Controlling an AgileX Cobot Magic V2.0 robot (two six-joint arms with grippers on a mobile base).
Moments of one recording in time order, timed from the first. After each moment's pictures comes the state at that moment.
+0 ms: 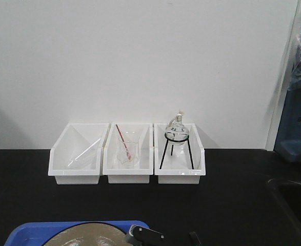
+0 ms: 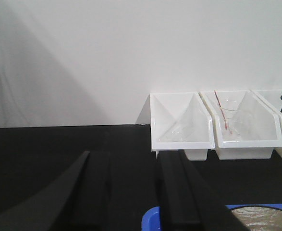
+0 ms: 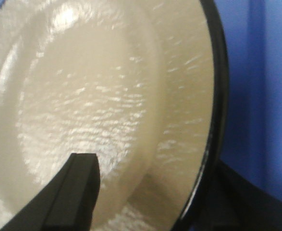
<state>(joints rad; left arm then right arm) 0.04 0.47 -0.52 -0.03 0.22 0.09 0.84 1.87 -0.98 0.56 0.02 0.28</state>
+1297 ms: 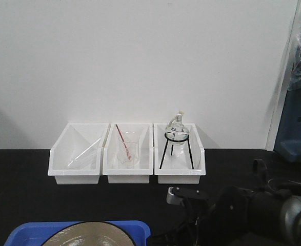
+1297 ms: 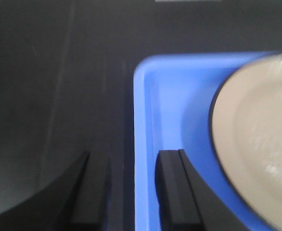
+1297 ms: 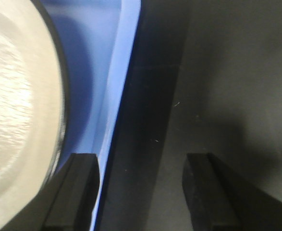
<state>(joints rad) 0.04 1.02 -0.68 -0.03 0.55 0.09 0.47 1.83 -1.16 0.46 0.58 -0.05</state>
